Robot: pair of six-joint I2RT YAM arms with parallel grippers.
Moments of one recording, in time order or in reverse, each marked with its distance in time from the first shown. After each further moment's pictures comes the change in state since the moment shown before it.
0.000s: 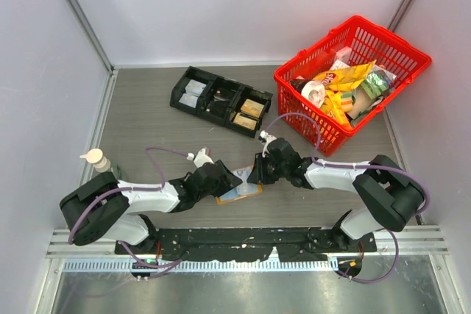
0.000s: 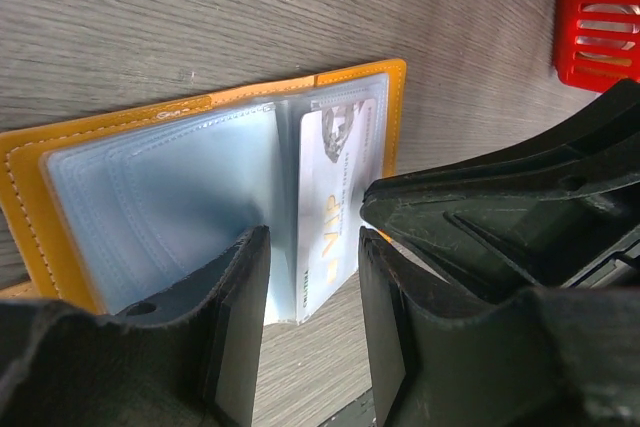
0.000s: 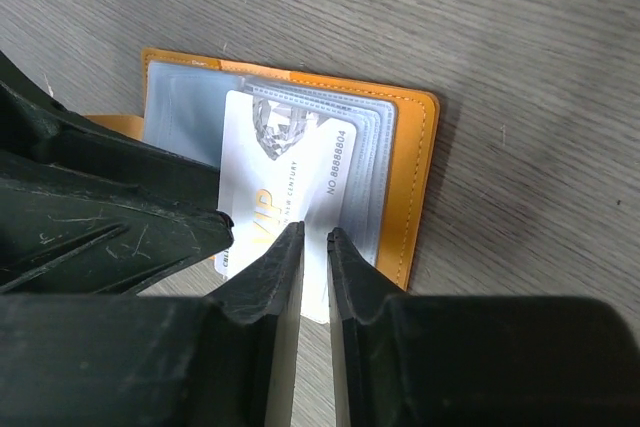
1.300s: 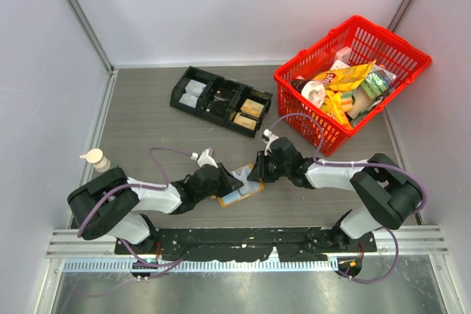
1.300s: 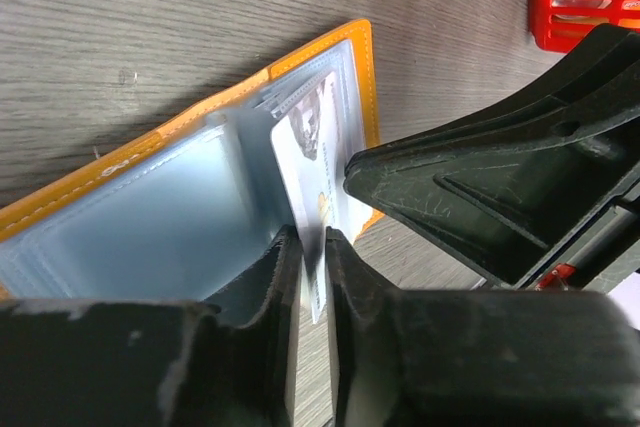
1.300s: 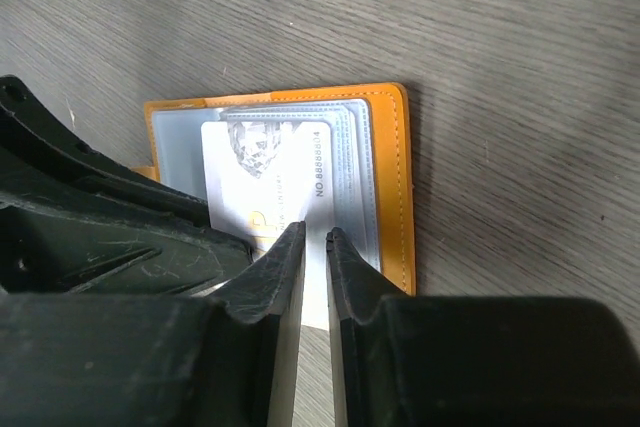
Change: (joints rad) left arm 0.001 0.070 -0.038 0.193 0.063 0.054; right arm -0.027 0.022 -0.023 0.078 -0.027 0.048
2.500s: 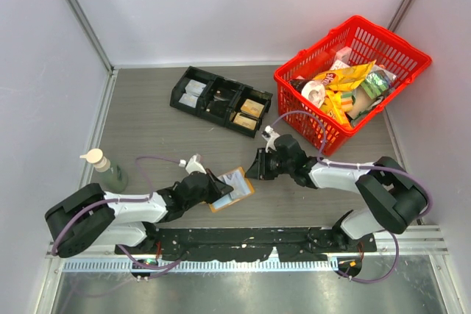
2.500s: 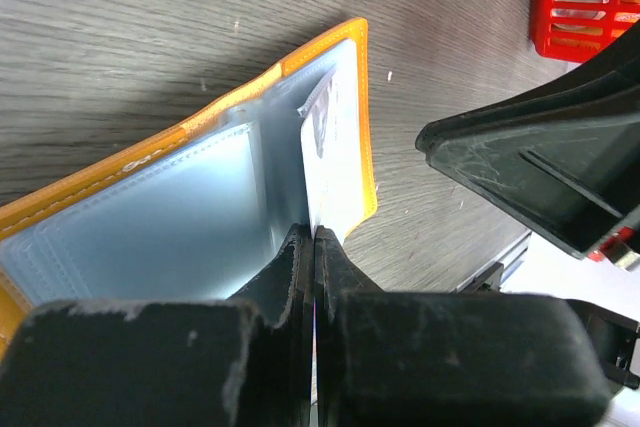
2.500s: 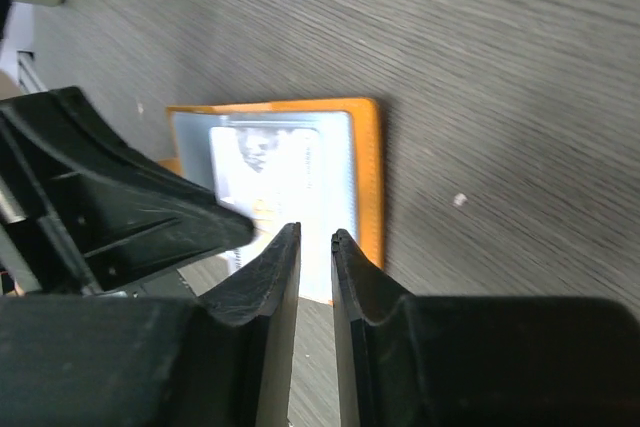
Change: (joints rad) left arm -0.001 -0.224 -0.132 -0.101 -0.043 -0.055; right arm -0.035 -0.036 -0.014 0.046 -0.088 0.009
